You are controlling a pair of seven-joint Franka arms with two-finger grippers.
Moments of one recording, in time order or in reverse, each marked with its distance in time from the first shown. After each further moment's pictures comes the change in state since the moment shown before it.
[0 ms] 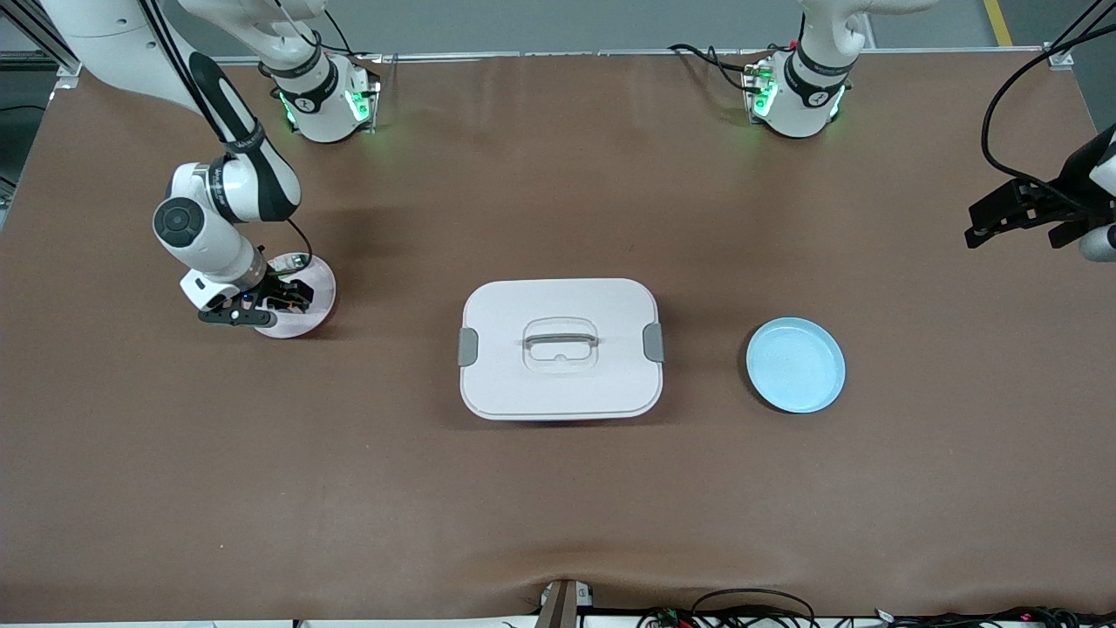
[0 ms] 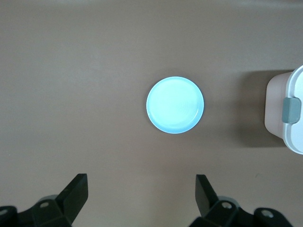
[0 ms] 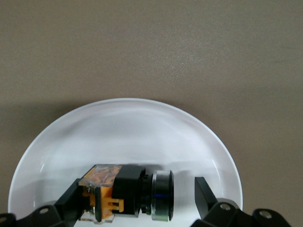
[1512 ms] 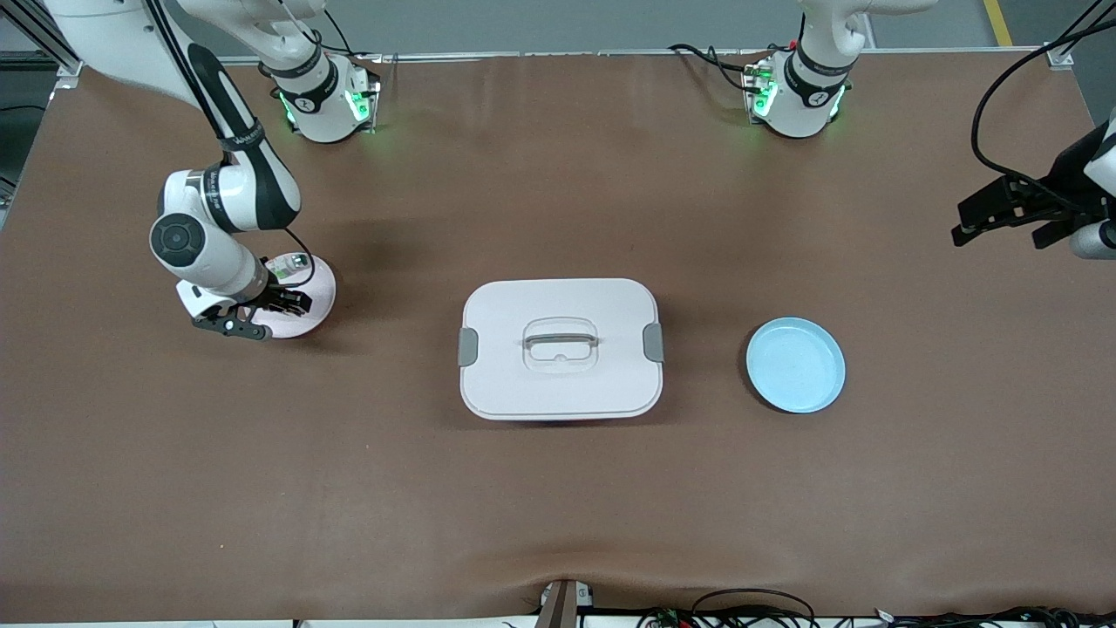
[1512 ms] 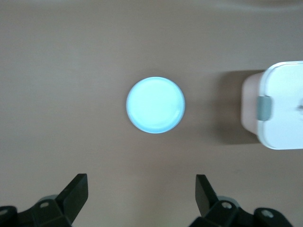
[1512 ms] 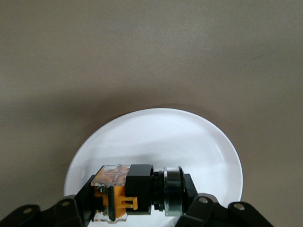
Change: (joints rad) left arm -0.004 0.000 -0.001 0.004 -0.111 0.000 0.000; right arm 0.064 -0.042 0.031 0.164 0.001 -0.319 0.252
